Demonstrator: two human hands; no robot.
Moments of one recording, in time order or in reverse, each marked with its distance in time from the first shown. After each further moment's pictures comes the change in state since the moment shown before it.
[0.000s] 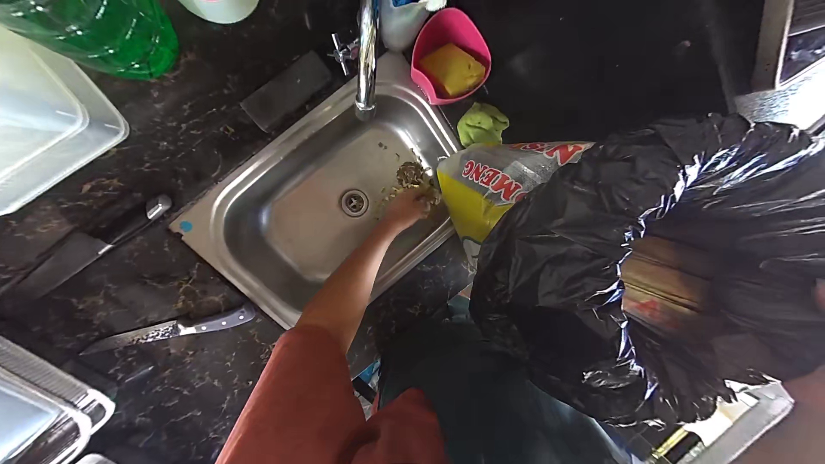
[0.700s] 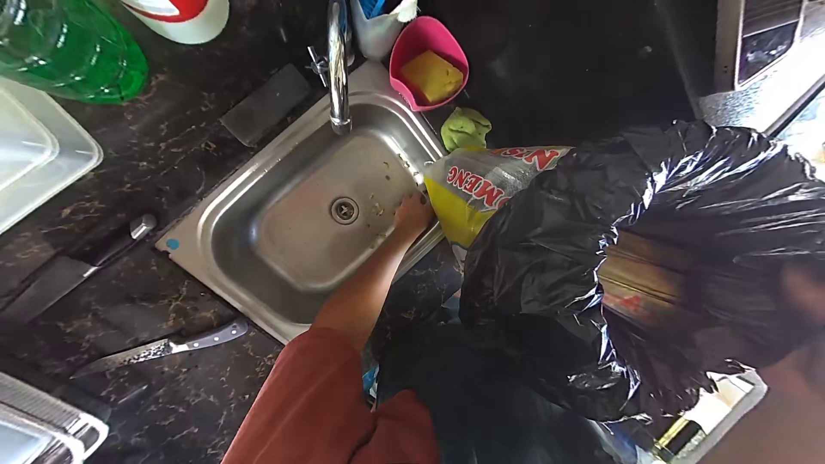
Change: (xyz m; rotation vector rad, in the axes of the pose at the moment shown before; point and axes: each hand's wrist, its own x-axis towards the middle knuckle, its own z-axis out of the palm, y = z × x) left_hand 0.033 0.011 0.057 0.313 0.110 -0.339; right_hand -0.002 -0.004 0.012 -0.019 0.054 0.043
